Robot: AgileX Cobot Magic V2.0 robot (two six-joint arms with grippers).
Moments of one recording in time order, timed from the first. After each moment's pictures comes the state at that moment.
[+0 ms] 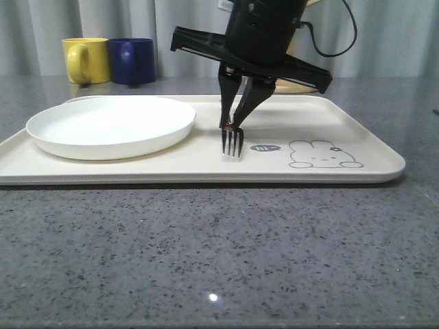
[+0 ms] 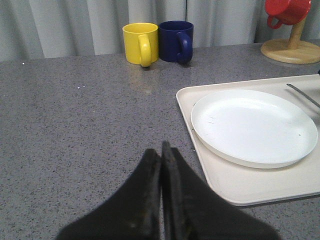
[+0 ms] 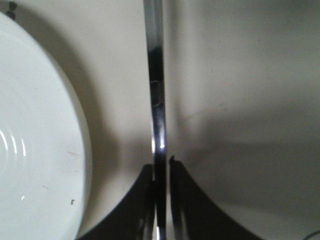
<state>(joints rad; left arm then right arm) -0.12 0.22 -0.50 -0.07 0.58 0.03 0.56 1.90 -1.59 0.11 0.86 0.60</state>
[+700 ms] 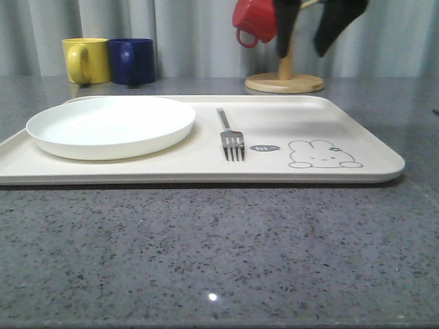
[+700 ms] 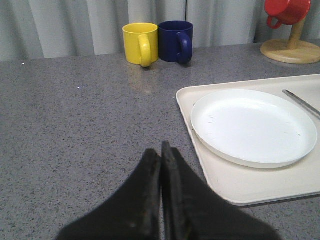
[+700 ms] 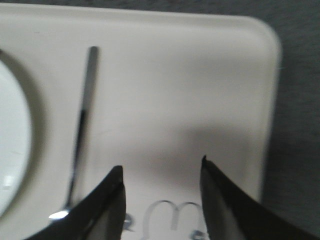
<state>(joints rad) -0.12 0.22 -0.50 -0.07 0.58 0.03 0.53 1.70 -1.59 -0.24 1.02 0.56</state>
